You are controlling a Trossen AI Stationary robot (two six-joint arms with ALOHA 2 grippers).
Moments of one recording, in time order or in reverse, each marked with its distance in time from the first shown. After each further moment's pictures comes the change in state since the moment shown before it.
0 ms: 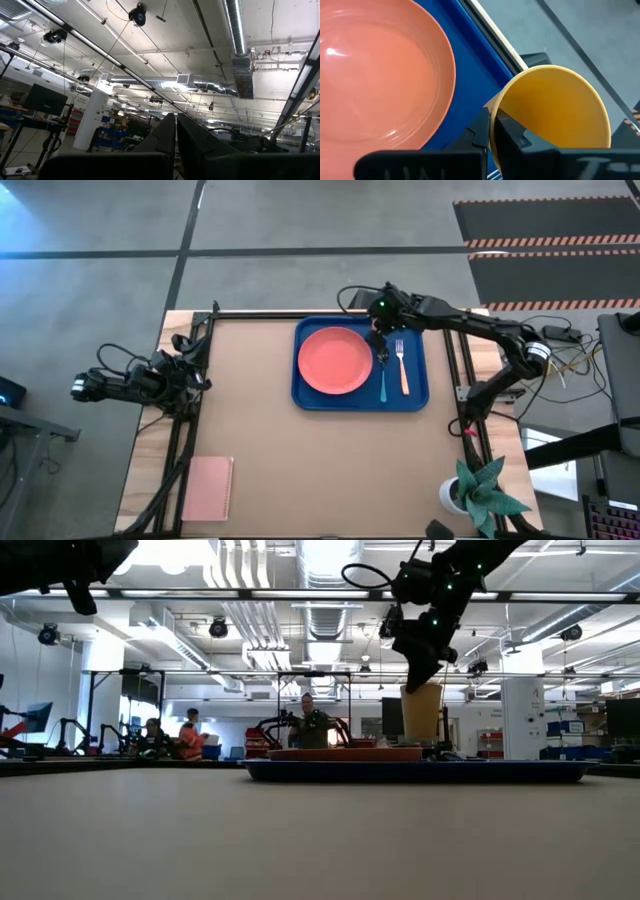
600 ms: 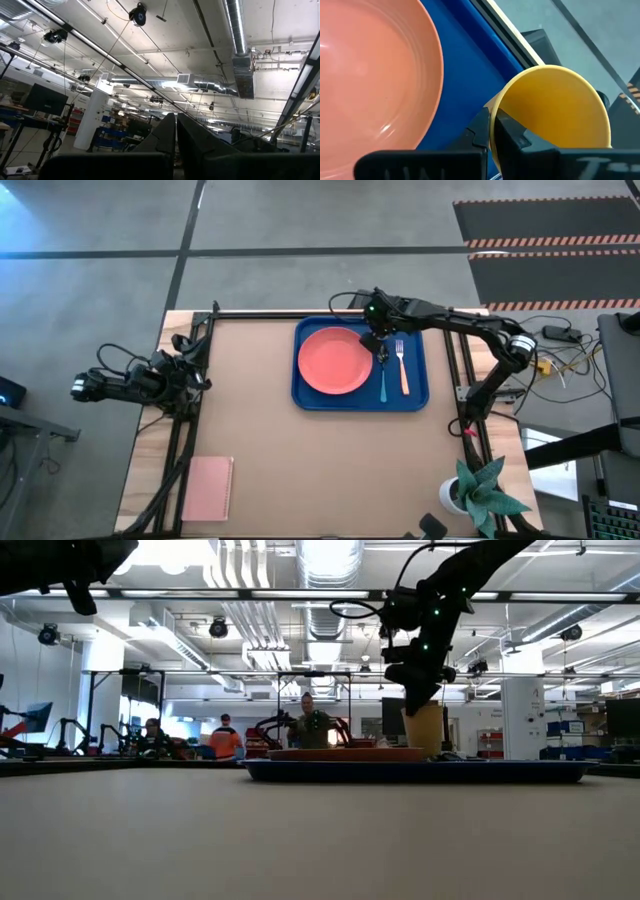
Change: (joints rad) left arm 0.000 0.000 0.000 0.000 -0.002 0.000; right arm -0.008 0.123 0.000 0.016 0.053 0.072
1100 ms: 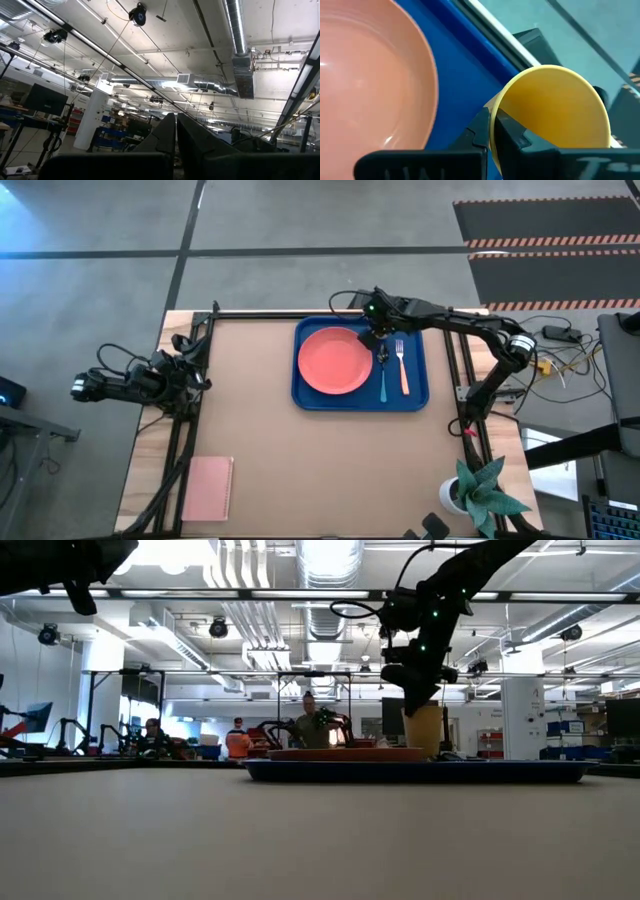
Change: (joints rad) left arm 0.000 0.000 0.000 0.000 0.000 0.000; right arm -0.006 0.007 -0.001 0.028 0.016 0.076
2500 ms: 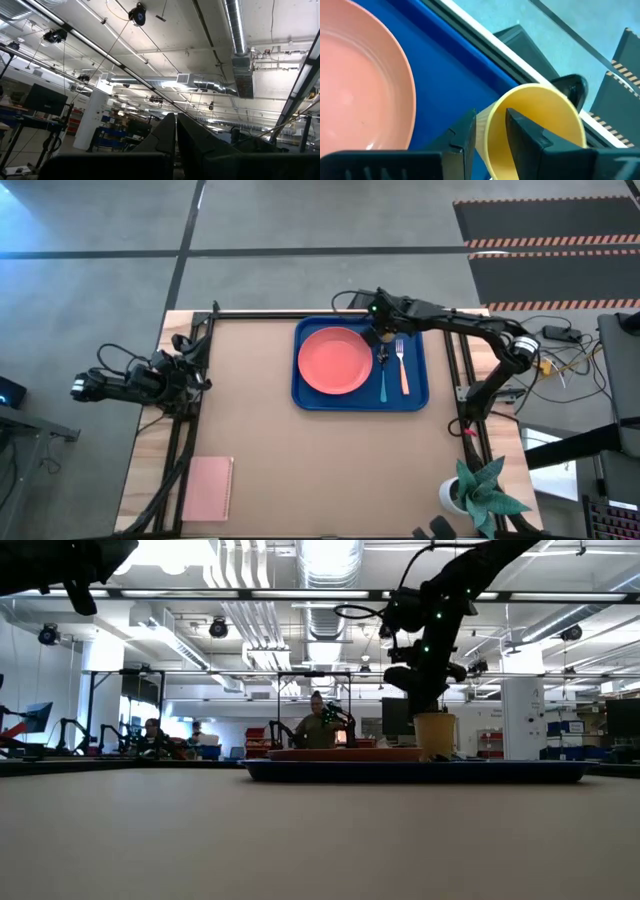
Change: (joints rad) left arm 0.000 0.001 0.000 0.000 0.001 0.000; right arm 0.000 -0.022 -0.036 0.014 0.087 0.079
